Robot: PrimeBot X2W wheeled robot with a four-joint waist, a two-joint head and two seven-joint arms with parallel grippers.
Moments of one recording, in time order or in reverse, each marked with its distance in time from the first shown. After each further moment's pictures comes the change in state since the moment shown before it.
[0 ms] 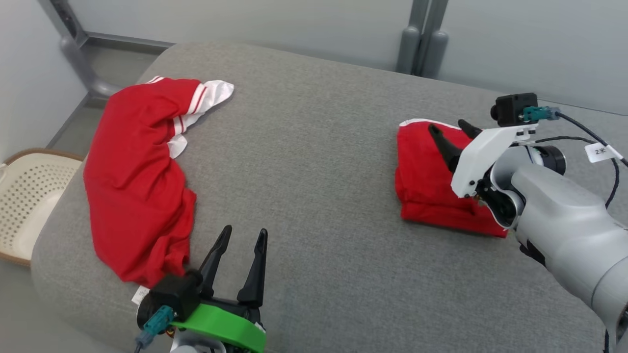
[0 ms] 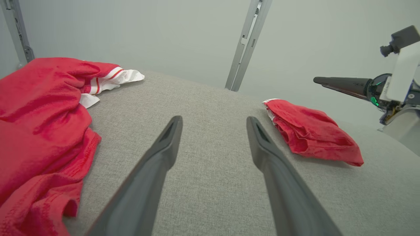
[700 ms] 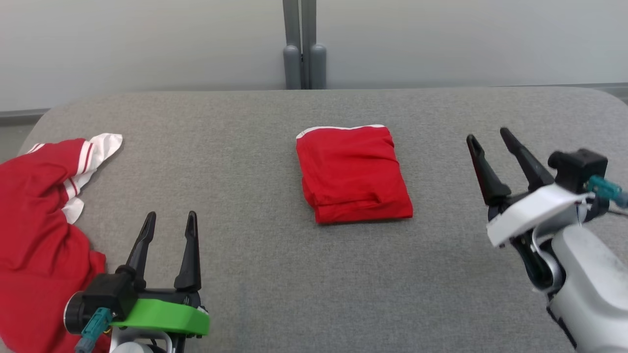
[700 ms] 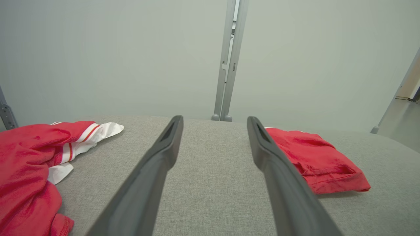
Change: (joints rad) left arm 0.022 0.016 0.231 -0.084 0.121 0.006 0.000; right arm 0.508 -0.080 -0.755 -0.591 -0.646 0.000 -0.091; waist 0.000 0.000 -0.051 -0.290
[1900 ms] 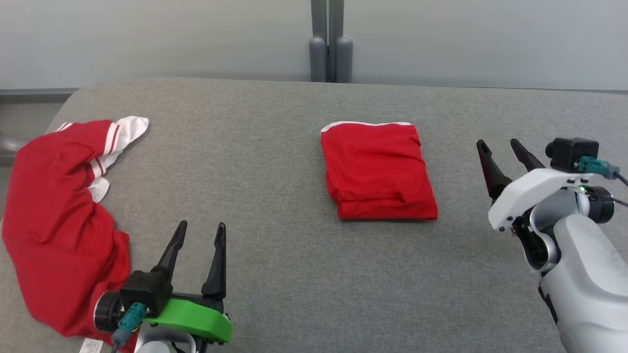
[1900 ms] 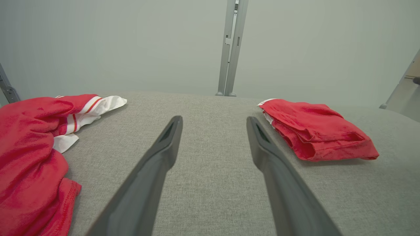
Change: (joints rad) left arm -0.022 -0.019 -0.050 0.105 0.053 -0.004 0.000; right arm 0.011 0.177 -0.302 0.086 -0.238 0.000 0.251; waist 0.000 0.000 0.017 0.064
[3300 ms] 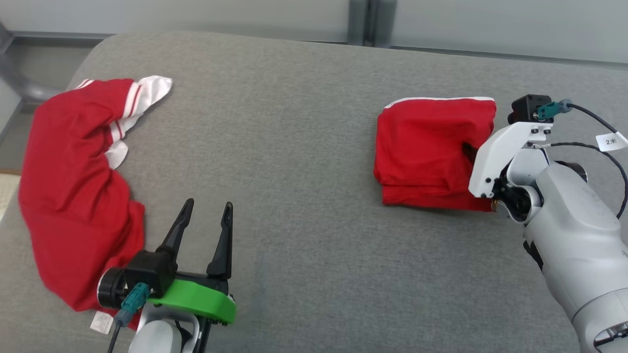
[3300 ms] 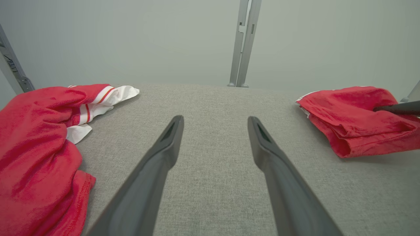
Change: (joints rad) left arm -0.076 0.019 -0.054 0.008 -0.027 0.001 0.000; right arm -0.335 0.014 0.144 0.426 0.143 0.000 0.309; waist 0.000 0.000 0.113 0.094
